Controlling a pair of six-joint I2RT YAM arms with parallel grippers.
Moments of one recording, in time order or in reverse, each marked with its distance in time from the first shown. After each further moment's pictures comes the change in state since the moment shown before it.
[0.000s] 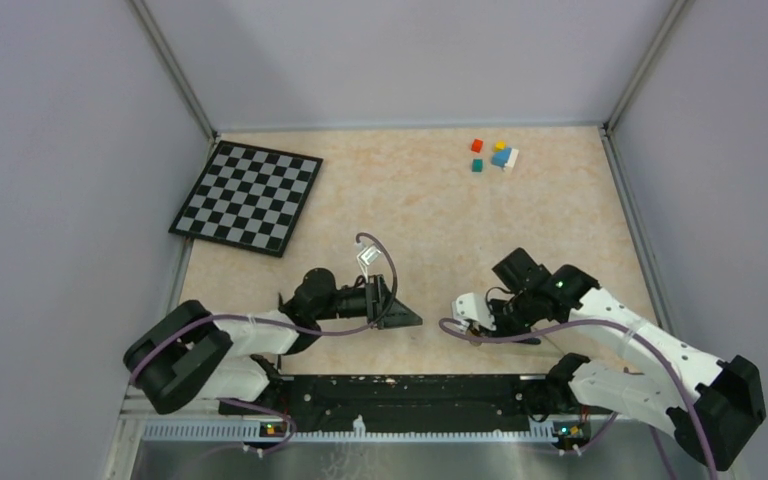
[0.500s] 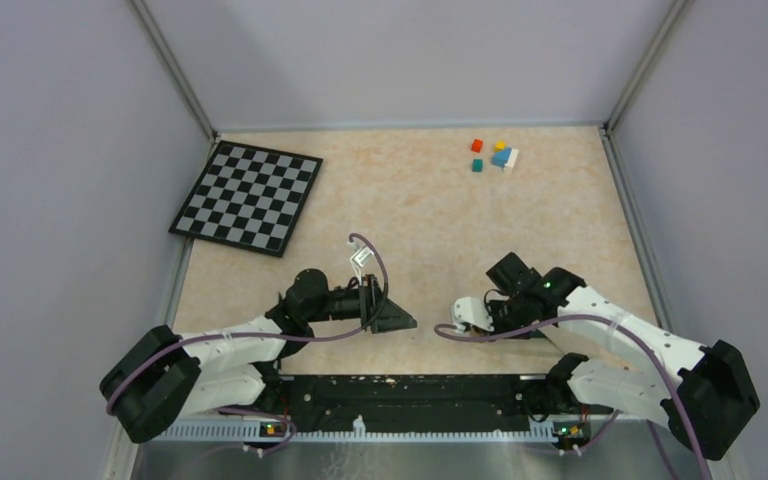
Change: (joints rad) left arm 0.000 -0.230 0.002 -0.225 -0.014 0.116; right arm 0.000 0.076 -0.077 0.111 0.143 -0.026
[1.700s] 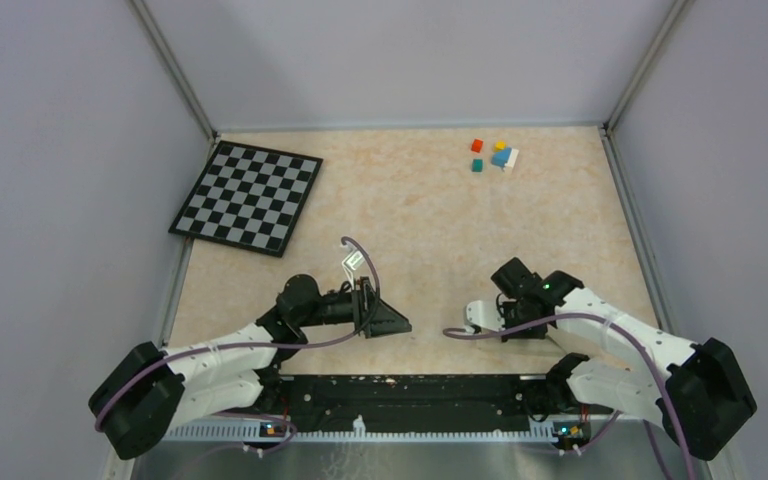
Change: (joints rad) left arm 0.000 -0.109 -0.032 -0.022 0.011 -0.014; right arm -0.060 0.019 -0.077 -0.010 0.256 -0.032
